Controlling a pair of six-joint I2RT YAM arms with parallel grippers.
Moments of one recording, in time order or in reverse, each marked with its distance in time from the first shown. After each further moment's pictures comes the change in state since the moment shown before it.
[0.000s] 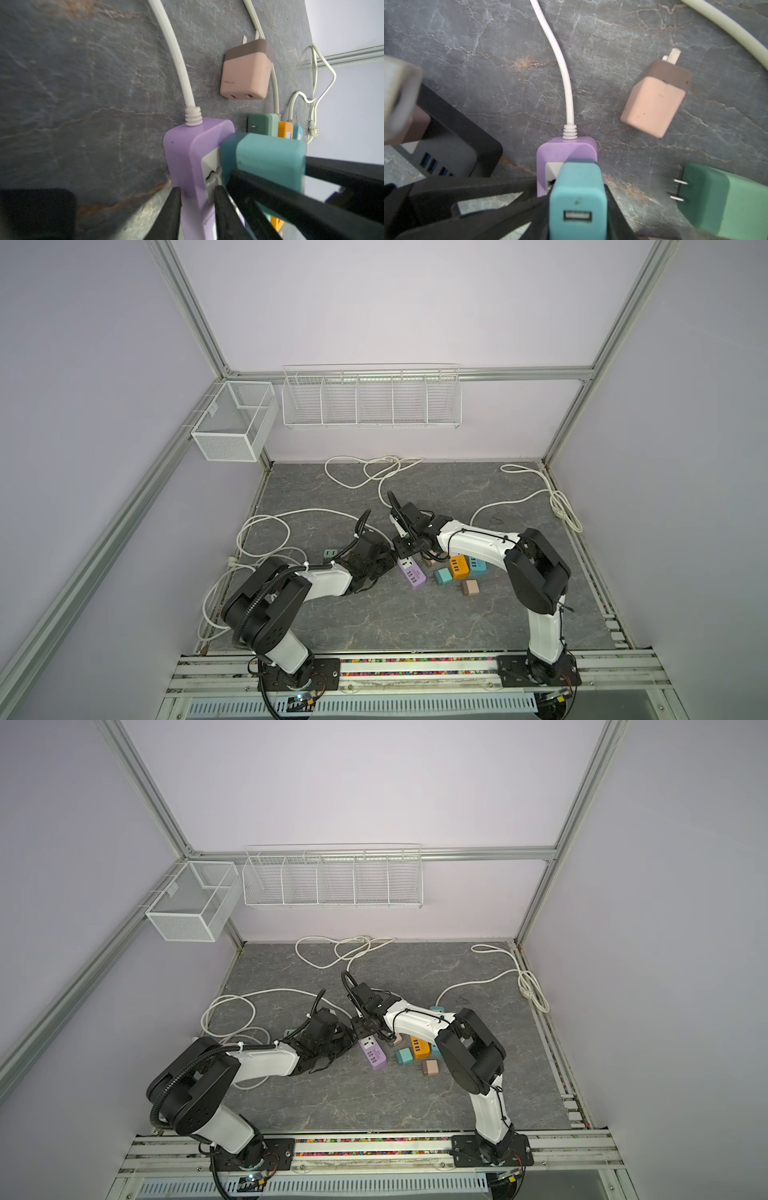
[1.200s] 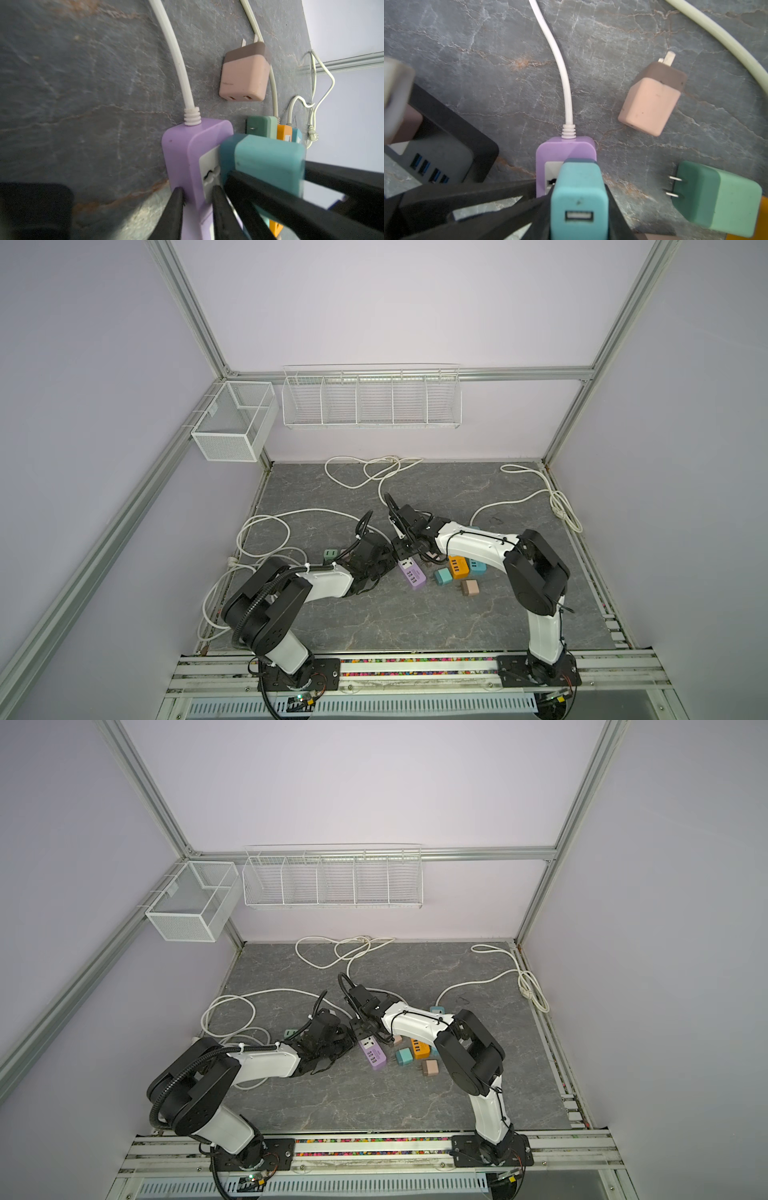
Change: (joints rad) left arm -0.021 0.000 -0.005 0.010 -0.035 -0.034; right arm 0.018 -0.003 0.004 -0.010 0.060 -0.013
